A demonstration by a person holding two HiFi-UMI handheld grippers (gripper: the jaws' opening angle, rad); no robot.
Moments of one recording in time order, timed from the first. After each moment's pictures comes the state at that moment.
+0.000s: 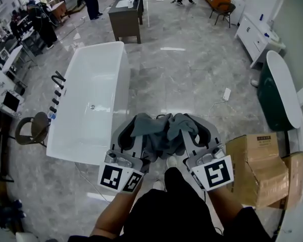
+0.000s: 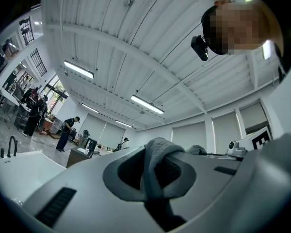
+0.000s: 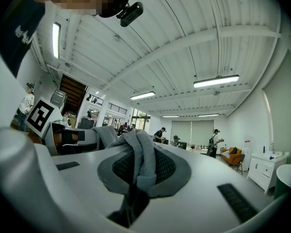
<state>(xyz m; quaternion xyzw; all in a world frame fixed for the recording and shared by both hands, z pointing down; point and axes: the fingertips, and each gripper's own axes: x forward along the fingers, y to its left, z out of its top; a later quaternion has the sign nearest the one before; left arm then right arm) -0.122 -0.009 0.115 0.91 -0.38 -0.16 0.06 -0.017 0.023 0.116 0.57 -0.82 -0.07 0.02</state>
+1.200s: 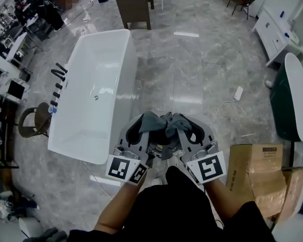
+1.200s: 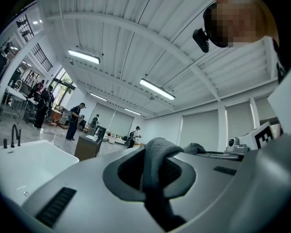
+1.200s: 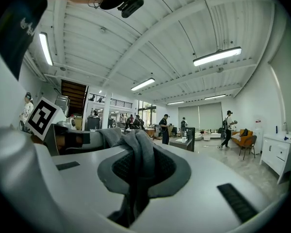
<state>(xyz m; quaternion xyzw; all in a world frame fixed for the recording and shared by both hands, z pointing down) -0.041 -0.153 0.199 0.90 -0.42 -0.09 0.11 0.045 -0.128 0.200 0.52 -0.85 0.01 0.05</state>
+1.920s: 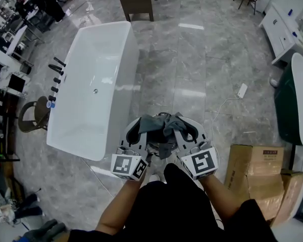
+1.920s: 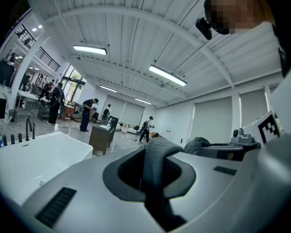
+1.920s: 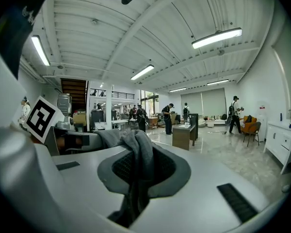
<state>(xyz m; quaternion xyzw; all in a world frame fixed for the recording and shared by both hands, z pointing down) -0.021 -0.188 0.290 0.87 -0.48 -0.02 0.14 0.074 -0.167 0.284 0.49 -0.86 0.08 0.10</state>
